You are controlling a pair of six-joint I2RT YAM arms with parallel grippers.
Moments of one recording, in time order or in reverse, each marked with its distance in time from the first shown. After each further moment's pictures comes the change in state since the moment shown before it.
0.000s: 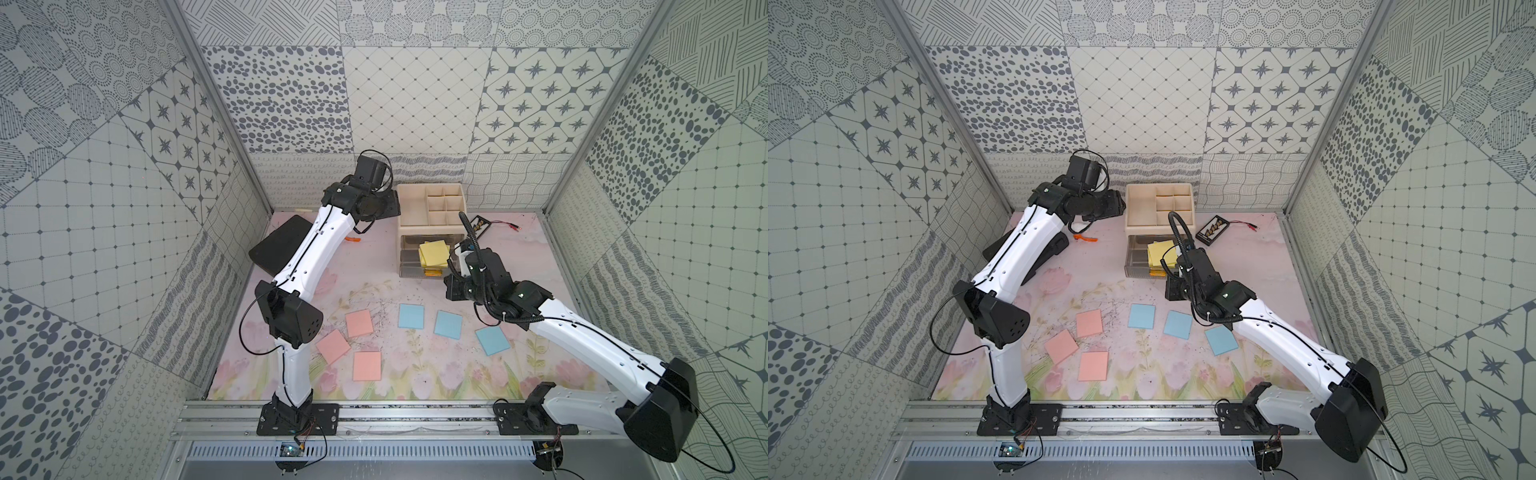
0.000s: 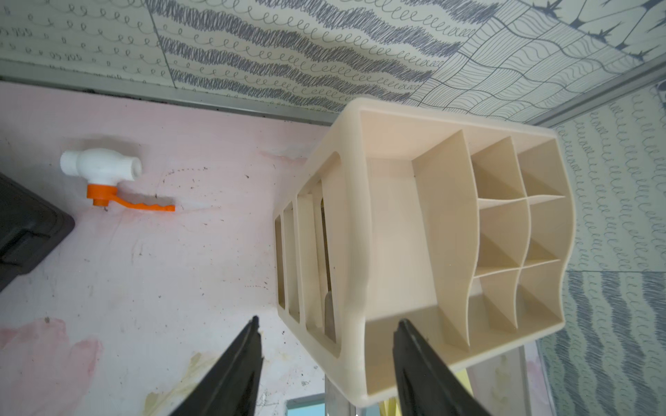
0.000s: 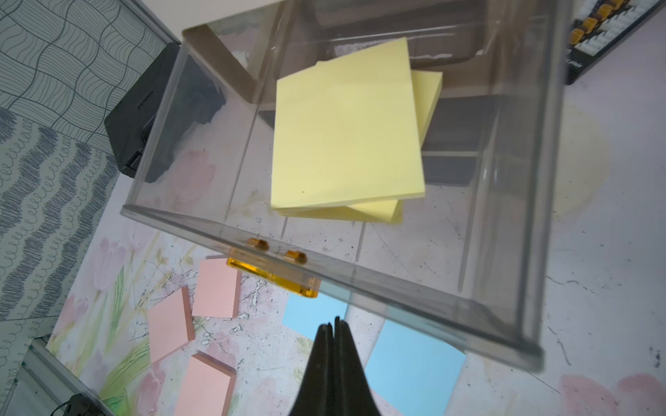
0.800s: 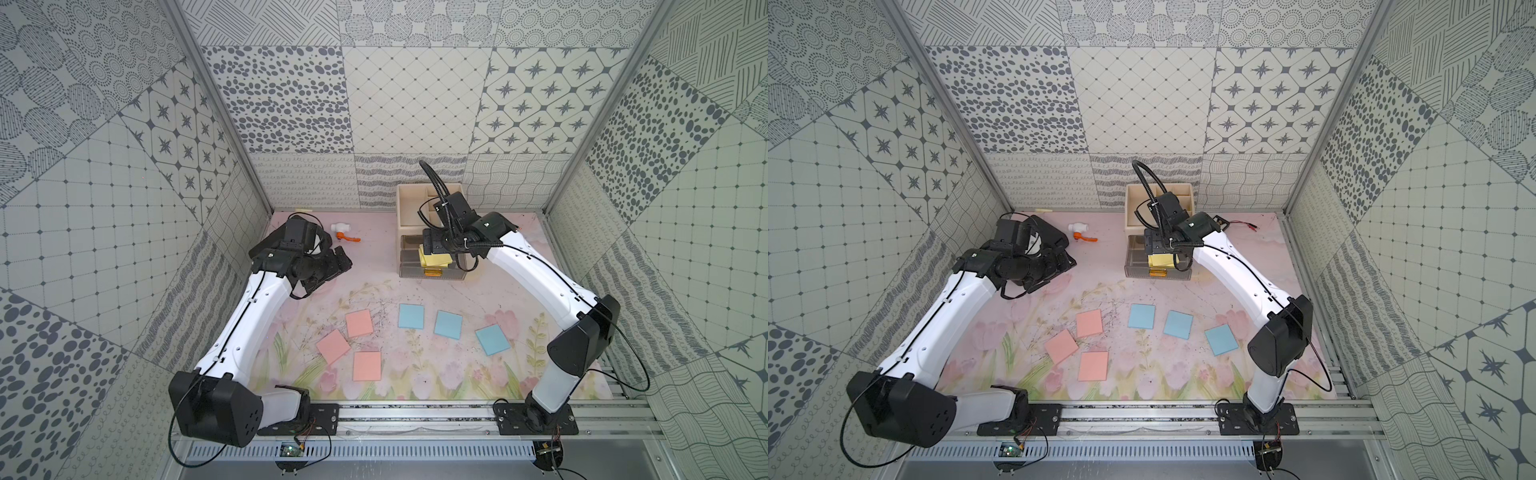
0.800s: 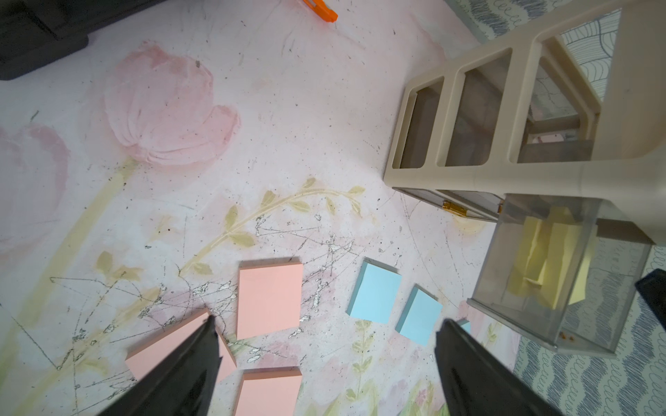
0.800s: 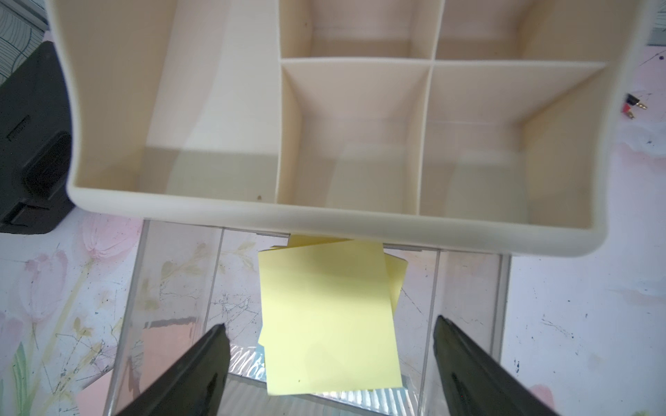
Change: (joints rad) left arm 0.309 -0.709 -1.015 0.094 0.228 -0.136; right arm -0.049 0.494 0.824 -0.560 0.174 -0.090
